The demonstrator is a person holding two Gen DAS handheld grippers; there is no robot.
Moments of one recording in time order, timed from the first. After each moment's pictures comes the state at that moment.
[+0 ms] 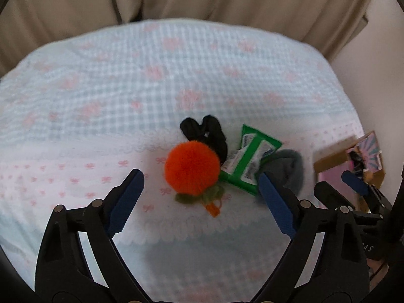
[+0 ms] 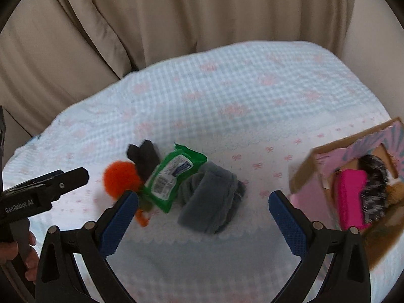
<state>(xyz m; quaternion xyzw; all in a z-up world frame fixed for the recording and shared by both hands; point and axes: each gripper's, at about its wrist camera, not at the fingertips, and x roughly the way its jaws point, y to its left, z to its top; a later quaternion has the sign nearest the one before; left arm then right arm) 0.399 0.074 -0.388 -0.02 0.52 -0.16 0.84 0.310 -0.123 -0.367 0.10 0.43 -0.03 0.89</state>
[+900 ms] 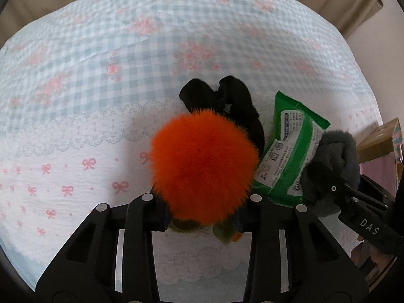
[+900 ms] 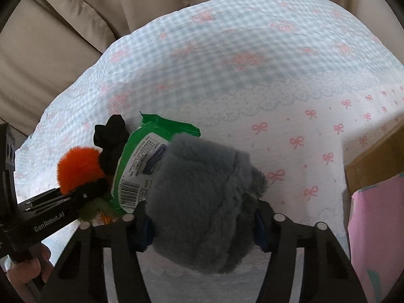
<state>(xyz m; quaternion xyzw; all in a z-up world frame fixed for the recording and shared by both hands) 0.433 0.058 -0.479 -0.01 0.56 -0.16 0.81 0.363 -0.137 -0.452 0.15 0.49 -0.02 0.86</state>
